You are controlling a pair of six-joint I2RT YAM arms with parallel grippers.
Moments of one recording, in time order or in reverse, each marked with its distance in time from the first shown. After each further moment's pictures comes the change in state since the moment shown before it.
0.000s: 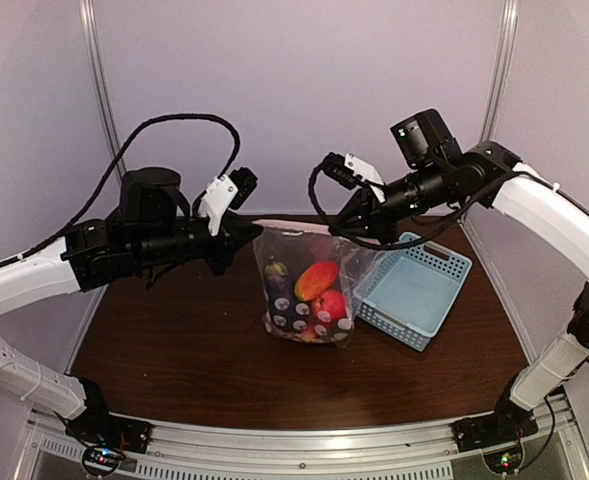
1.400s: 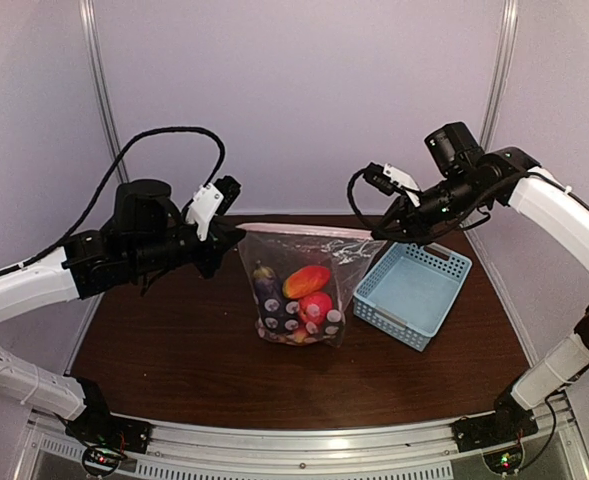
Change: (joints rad) left arm 0.088 -0.054 -0.124 0.058 -0.020 -0.010; right arm -0.228 -0.074 -0.126 -0.123 -0.040 -0.085
